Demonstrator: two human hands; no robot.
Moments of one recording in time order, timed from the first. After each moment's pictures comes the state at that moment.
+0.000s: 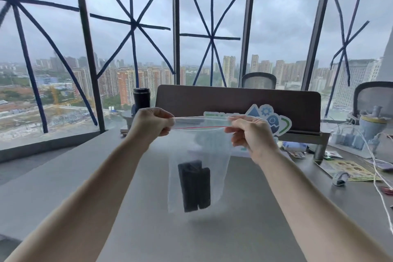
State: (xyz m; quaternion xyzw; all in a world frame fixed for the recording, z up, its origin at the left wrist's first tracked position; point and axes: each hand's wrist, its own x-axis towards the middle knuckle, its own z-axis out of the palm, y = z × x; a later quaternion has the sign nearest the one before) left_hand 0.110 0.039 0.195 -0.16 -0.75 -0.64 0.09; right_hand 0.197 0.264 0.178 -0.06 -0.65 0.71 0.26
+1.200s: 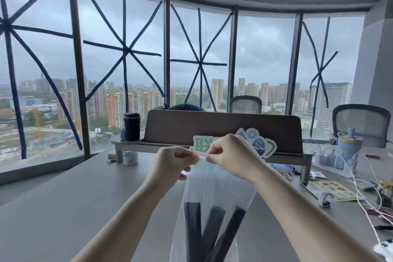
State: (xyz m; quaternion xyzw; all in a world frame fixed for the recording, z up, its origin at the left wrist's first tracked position) left_hand 0.161 0.086 0.181 -0.25 -0.73 -0.63 0.05; right_hand 0.229 0.242 0.216 0.00 -0.94 0.20 0.26
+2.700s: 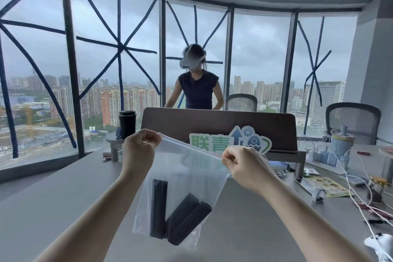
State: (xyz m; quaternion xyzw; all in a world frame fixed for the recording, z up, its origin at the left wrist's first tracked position) left_hand 0.123 0.057 0.188 -0.16 -0.69 -0.67 0.24; right_hand 0.244 0.274 0.184 -0.04 -0.94 0.15 0.29
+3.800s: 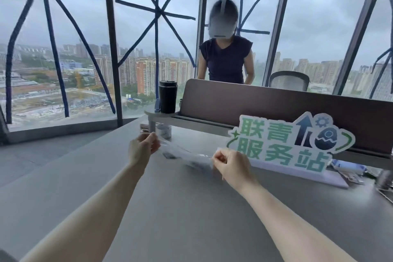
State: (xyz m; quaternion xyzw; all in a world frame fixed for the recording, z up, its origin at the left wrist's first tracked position) left_hand -0.081 -0.043 0.070 -0.01 -0.64 -0.76 0.10; right_hand 0.033 0.193 0.078 0.00 -0.93 0.30 0.23
